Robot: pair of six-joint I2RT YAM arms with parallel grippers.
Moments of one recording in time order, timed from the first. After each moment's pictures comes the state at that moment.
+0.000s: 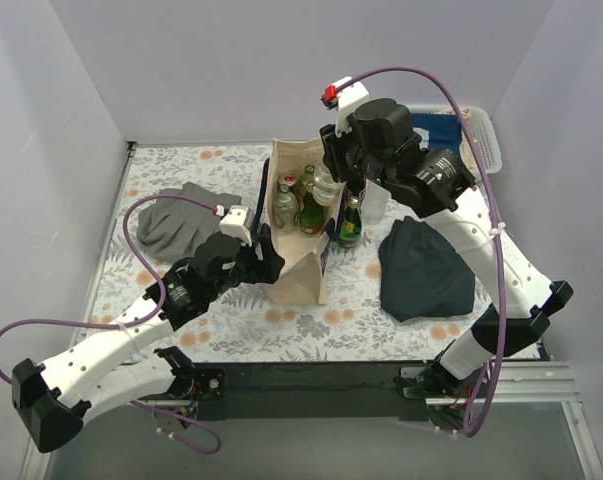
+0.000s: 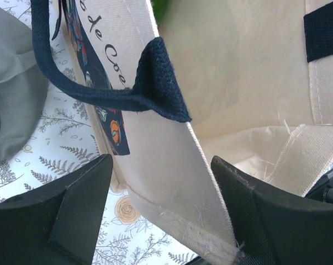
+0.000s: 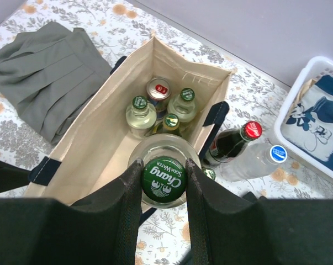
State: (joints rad) left arm -0.80 0.89 0.76 -0.33 -0.22 -0.52; right arm 0.81 1.57 2.06 -0.89 0.22 0.03
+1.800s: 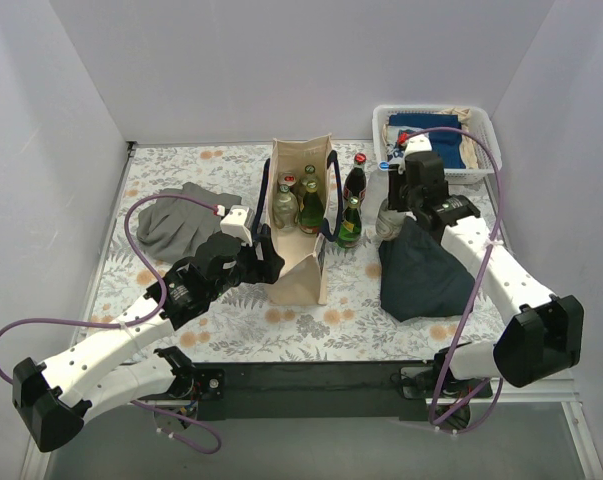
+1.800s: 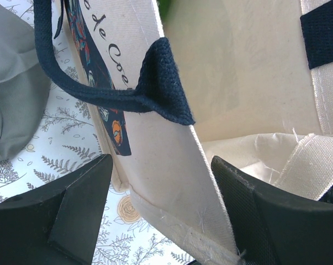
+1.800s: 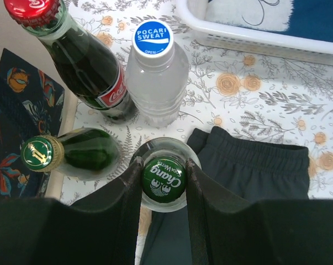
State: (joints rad) left arm -0.80 0.89 0.76 -0.34 -0.22 -0.51; right arm 0.39 1.34 1.19 -0.42 0.20 0.13
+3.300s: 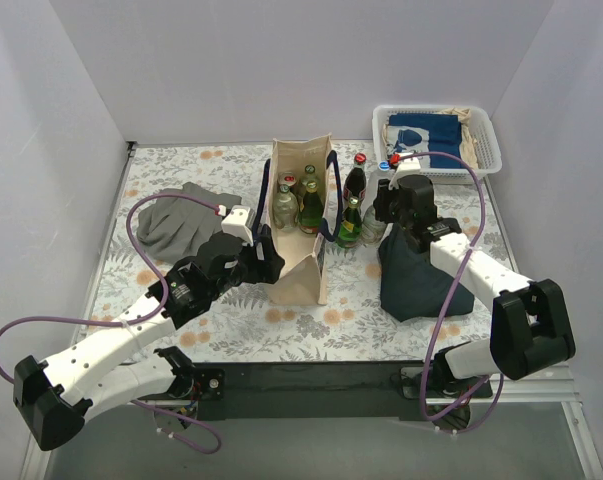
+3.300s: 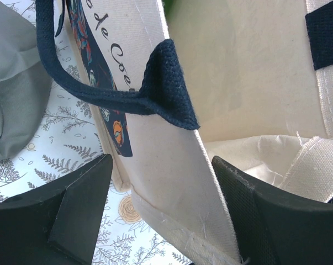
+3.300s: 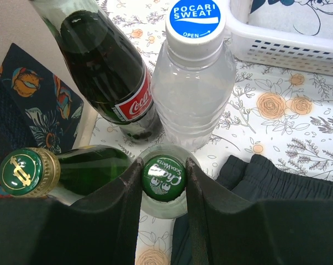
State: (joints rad) left arm -0.80 0.91 0.76 -0.34 -0.22 -0.51; right arm 0.39 1.38 0.89 0.07 0.10 0.15
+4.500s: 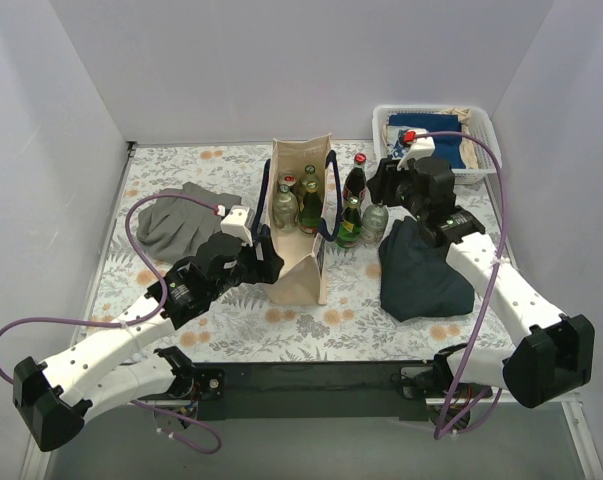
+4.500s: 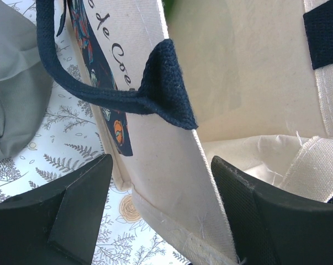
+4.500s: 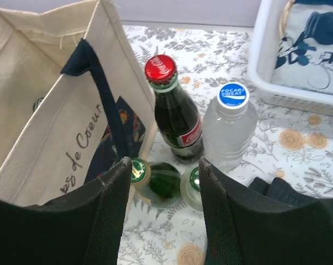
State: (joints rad) left arm -0.80 0.90 0.76 -0.34 -0.22 -0.51; right arm 0.41 1.24 1.06 -0.11 0.03 0.22
